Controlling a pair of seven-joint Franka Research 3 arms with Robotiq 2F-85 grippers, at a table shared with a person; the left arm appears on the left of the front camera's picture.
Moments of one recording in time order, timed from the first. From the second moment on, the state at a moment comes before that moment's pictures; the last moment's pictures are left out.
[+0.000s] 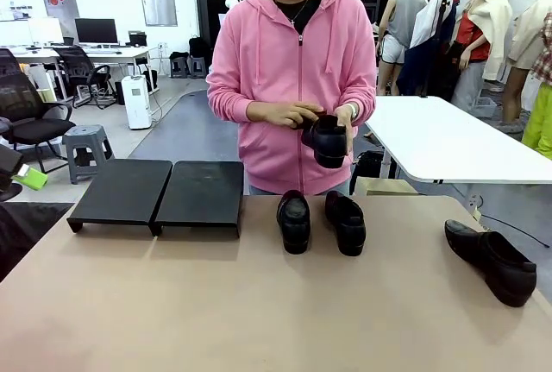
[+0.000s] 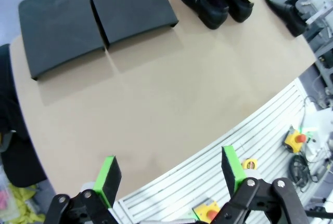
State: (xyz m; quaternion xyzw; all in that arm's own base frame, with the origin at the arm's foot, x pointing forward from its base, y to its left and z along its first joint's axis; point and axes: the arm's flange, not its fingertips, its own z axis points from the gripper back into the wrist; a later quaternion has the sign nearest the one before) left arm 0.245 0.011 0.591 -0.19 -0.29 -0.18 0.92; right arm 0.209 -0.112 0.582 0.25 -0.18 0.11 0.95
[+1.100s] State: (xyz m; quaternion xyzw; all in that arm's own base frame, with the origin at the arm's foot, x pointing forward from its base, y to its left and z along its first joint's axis) left arm 0.245 0.011 0.591 -0.19 -0.29 -0.18 0.92; right arm 0.398 0.057 0.568 0.15 -0.21 0.24 0.93
